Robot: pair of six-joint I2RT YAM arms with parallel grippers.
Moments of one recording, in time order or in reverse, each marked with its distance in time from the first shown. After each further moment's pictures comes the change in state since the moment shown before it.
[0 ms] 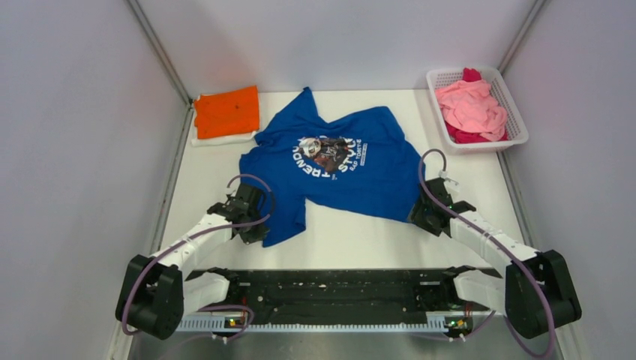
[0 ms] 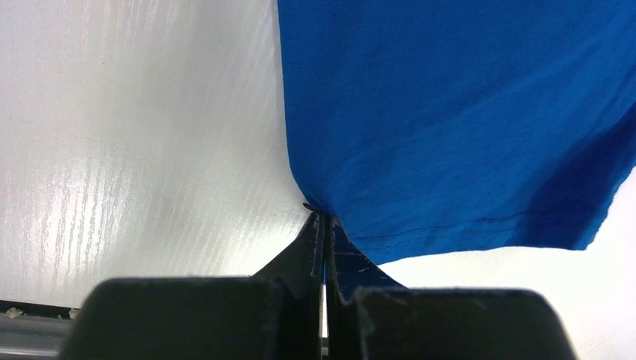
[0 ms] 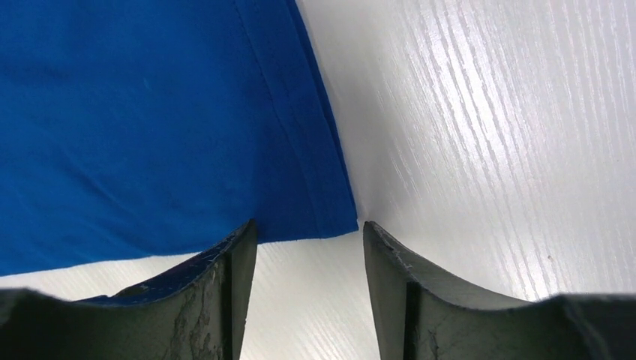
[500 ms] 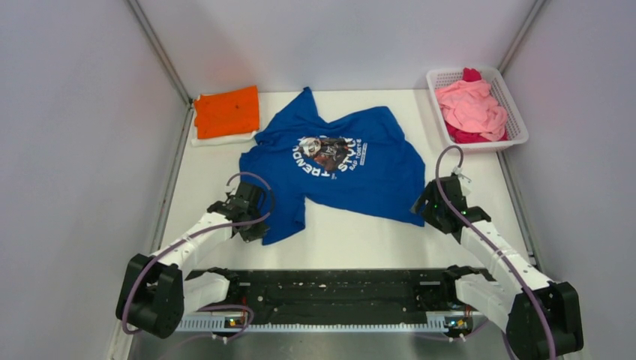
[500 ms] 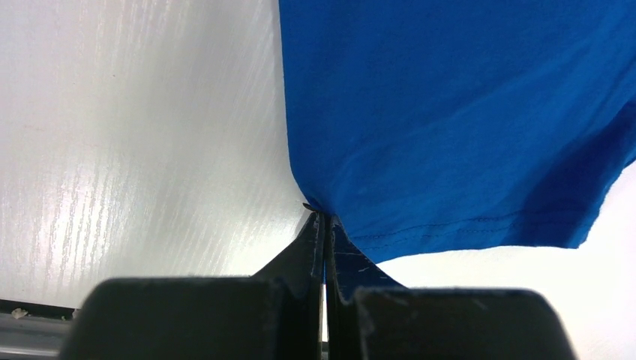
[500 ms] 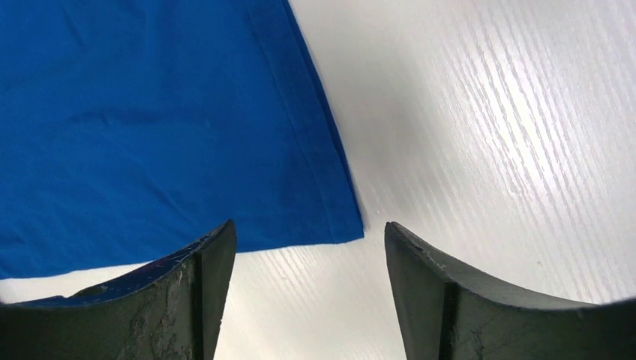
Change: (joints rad) left arm 0.000 0.007 0.018 0.000 -0.021 -0.003; right arm -0.092 -0.160 0.008 0.011 -0.045 -0.008
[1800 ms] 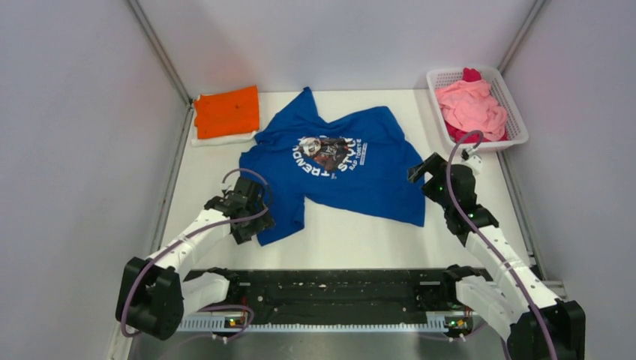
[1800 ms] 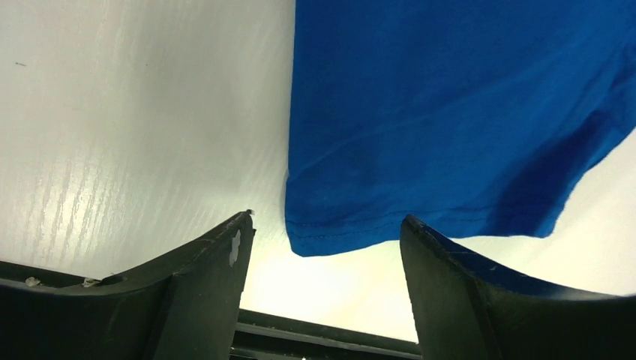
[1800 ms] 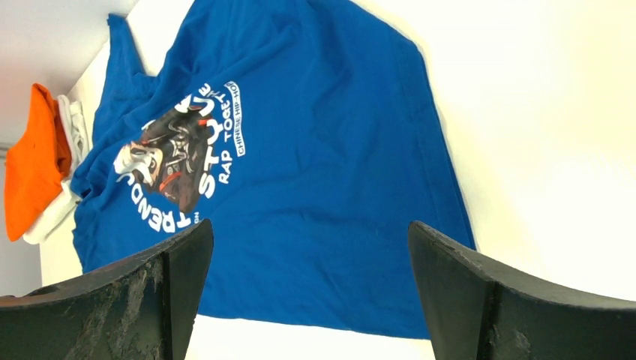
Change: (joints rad) left arm 0.009 -0.016 0.073 -0.098 -0.019 -0.035; right arm -0.009 -0.074 0.035 0.328 -0.029 0.010
